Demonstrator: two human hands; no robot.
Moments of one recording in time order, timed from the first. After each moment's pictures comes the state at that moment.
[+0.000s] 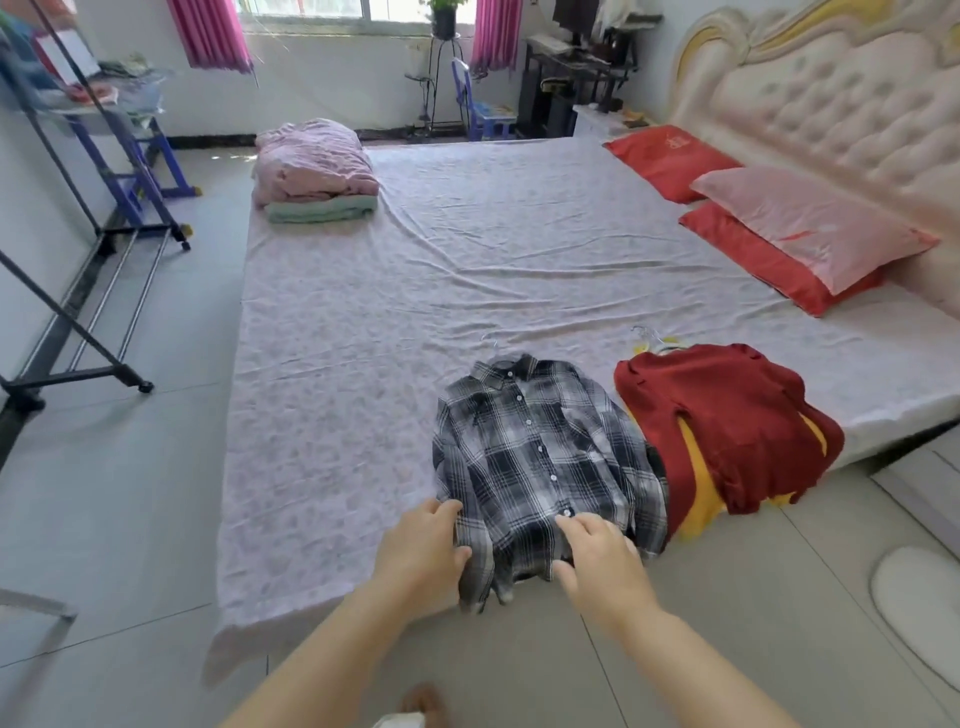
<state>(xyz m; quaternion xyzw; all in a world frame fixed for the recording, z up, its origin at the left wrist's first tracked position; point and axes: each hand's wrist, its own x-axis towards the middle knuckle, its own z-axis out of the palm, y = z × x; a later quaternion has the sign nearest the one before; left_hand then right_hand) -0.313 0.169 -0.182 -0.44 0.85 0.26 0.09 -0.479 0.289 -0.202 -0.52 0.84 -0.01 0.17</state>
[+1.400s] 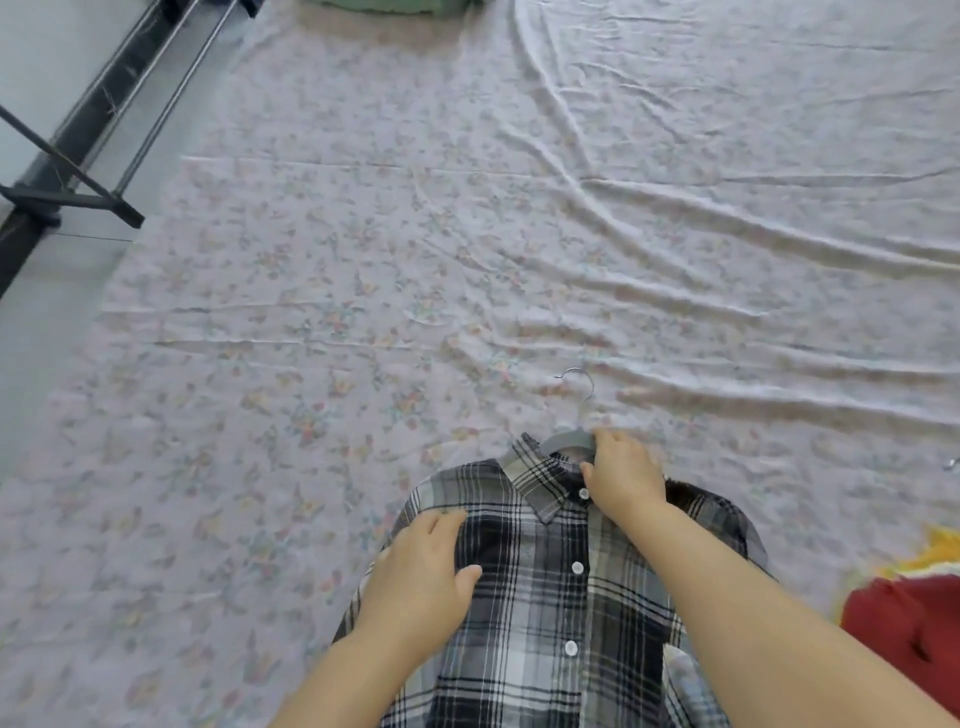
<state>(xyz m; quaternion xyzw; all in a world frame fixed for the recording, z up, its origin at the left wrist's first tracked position) -0.589 -0.180 -0.437 -0.62 0.68 0.37 0.10 -0.813 -0.243 -0.526 -0.59 0.77 0.08 0.23</state>
